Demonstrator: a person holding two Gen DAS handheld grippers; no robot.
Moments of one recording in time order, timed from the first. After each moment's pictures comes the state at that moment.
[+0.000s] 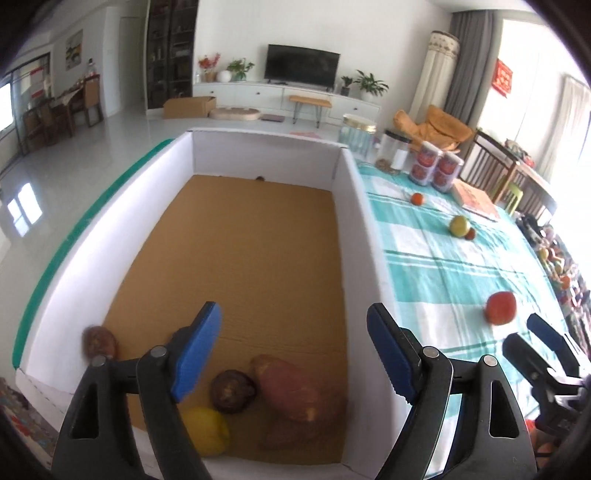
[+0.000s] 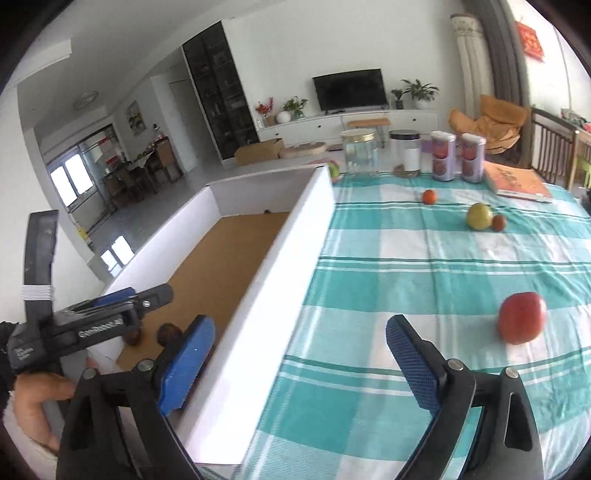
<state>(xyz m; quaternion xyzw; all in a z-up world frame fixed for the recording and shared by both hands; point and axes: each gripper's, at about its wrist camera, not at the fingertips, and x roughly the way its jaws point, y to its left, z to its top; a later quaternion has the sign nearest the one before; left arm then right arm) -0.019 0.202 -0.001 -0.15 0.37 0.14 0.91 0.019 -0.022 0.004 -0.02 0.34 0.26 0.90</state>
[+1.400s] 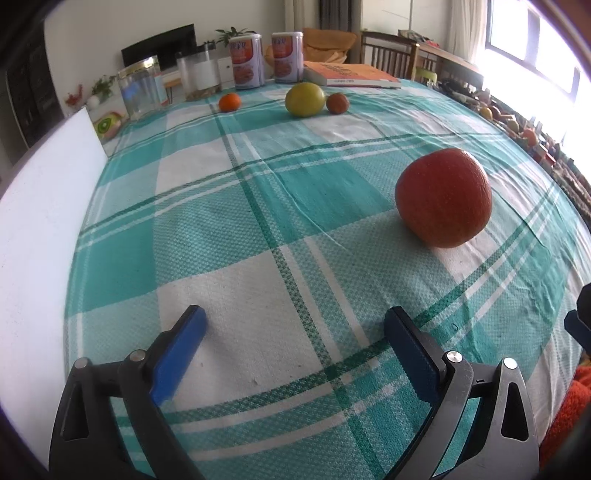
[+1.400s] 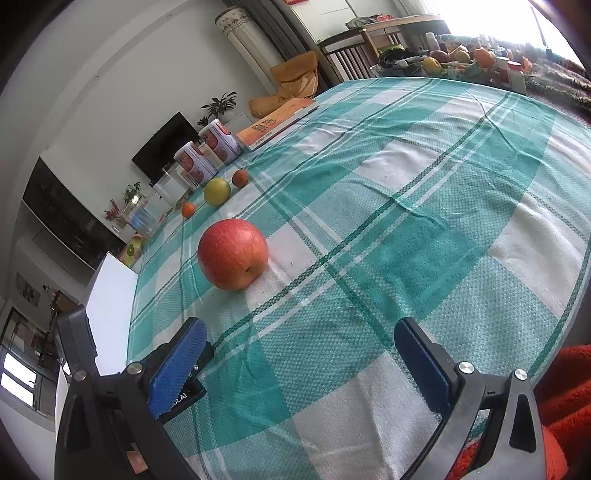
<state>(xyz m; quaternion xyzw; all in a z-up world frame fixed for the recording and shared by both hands) 0.129 0.004 -0.122 0.02 0.44 -0.01 0.90 0.065 -0.226 -0.081 0.25 0.39 0.04 0.88</state>
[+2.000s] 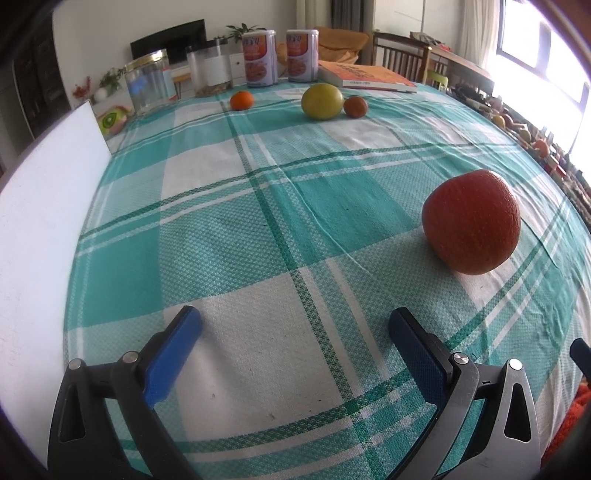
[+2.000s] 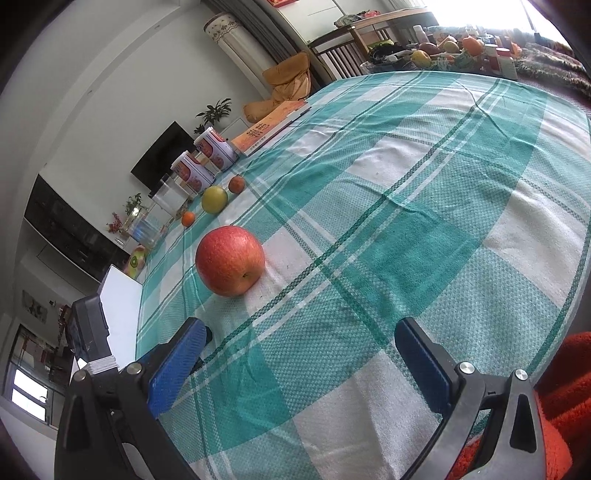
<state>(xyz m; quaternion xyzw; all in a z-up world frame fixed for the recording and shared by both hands) 0.139 0.010 -0.122 0.00 0.45 0.00 0.89 0.065 -0.231 -0.083 0.27 0.39 0.04 0.88</state>
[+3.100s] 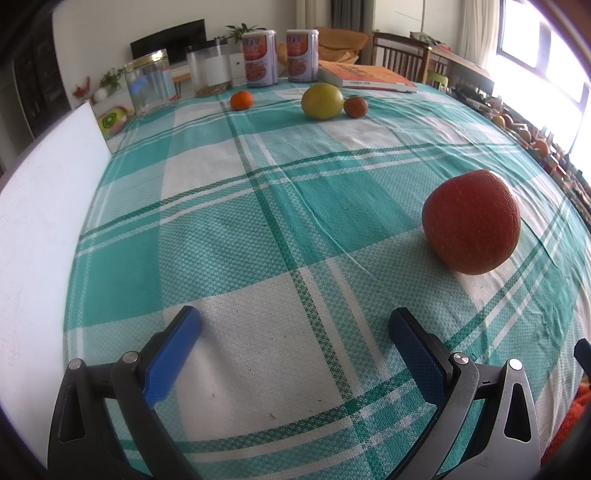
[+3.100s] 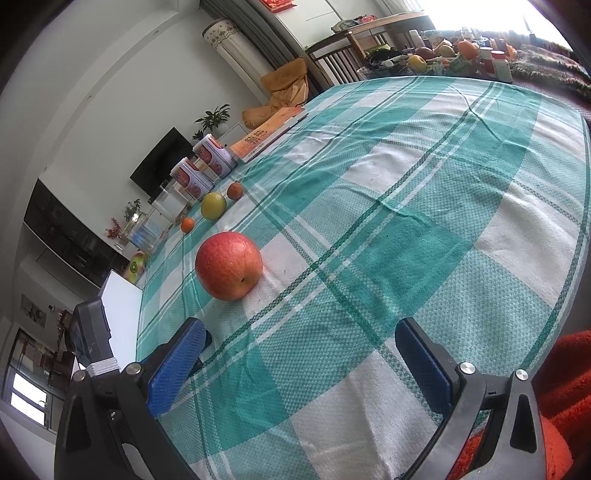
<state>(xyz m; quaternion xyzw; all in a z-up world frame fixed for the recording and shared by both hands) 0.139 0.011 -0.122 0.00 0.45 0.00 0.89 0.059 -0.242 -0.083 0.29 0.38 0.03 0.88</state>
